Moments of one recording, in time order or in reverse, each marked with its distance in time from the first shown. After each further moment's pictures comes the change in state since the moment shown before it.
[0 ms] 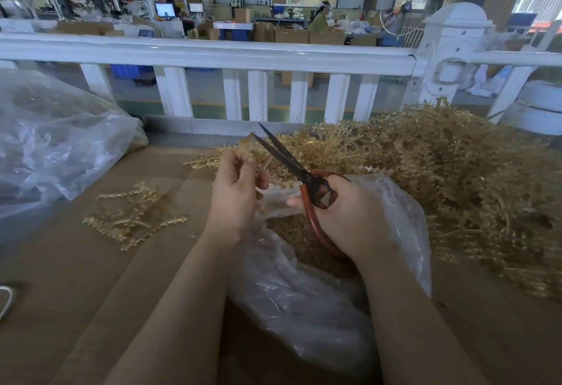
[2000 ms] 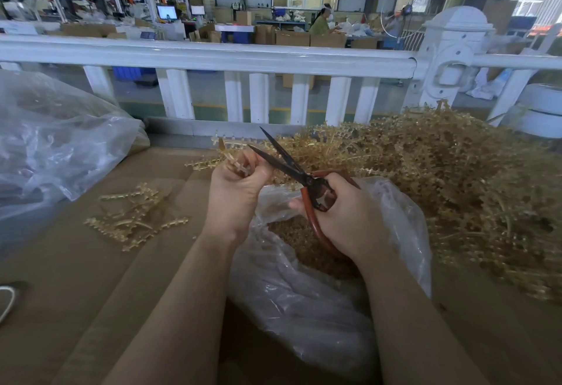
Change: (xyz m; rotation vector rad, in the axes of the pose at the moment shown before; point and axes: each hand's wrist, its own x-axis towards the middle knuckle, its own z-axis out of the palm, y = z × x) left_hand 0.001 0.009 0.002 -0.202 -0.092 0.145; right_hand 0.001 -0.001 -0.002 0.037 -0.044 -0.037
